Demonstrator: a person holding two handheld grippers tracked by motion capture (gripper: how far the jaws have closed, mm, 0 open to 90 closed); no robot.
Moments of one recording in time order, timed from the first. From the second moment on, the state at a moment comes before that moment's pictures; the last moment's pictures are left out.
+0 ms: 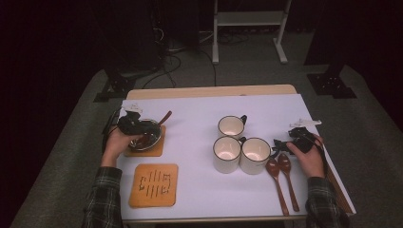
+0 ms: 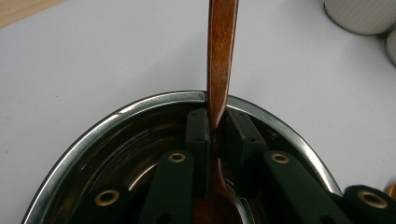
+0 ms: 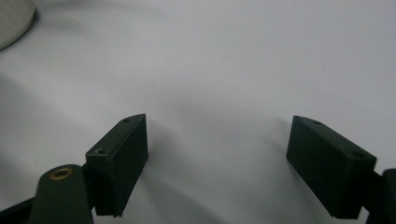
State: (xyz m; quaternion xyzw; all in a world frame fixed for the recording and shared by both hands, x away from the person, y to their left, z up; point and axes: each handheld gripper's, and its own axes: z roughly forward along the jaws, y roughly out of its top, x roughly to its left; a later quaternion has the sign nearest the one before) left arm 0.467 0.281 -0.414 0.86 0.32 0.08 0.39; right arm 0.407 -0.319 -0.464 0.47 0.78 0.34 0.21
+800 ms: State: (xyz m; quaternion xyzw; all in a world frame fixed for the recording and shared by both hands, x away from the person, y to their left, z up) left arm 0.461 0.277 -0.396 0.85 0.32 0.07 0.41; right arm 0.407 -0.320 -0.464 0.47 0.78 0.34 0.21
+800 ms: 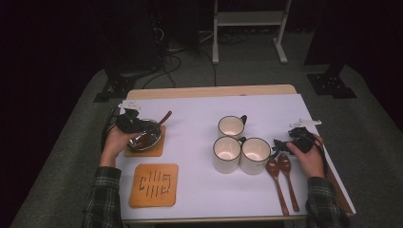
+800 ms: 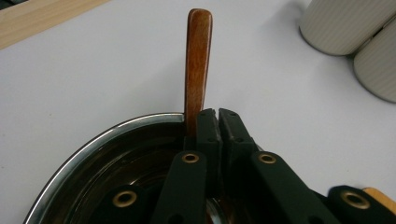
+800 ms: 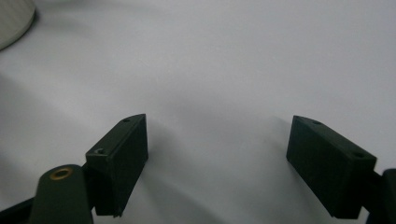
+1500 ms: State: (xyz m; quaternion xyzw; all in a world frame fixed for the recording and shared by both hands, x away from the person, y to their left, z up) left arm 0.473 0.246 -0.382 0.85 0.31 0.08 0.42; right arm 0.407 -0.320 -0.464 0.47 0.78 0.35 0.21
